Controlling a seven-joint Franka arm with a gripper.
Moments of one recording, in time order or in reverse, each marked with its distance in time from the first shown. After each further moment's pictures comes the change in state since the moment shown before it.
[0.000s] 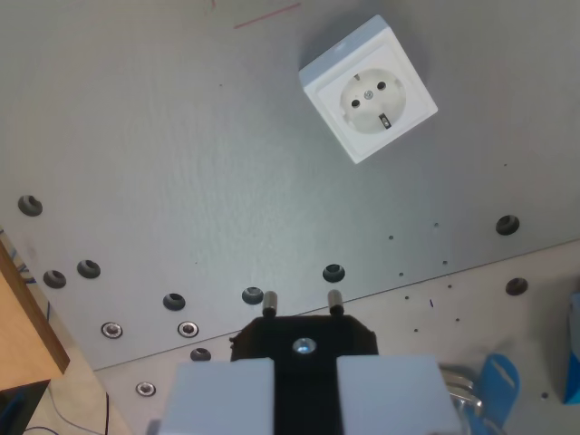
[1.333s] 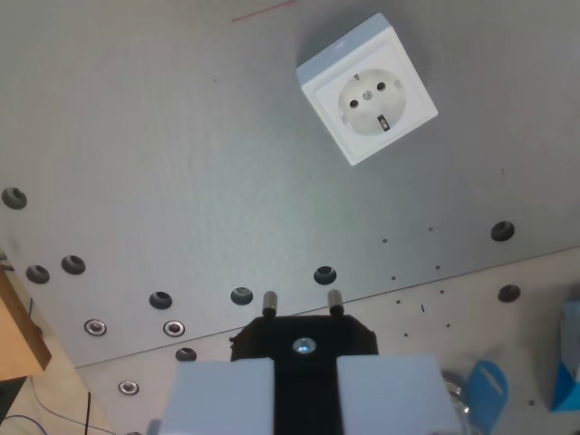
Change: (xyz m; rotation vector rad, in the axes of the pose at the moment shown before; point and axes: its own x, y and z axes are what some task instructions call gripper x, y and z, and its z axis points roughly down) arm 0.001 0.001 0.012 -0.007 -0.016 -0.039
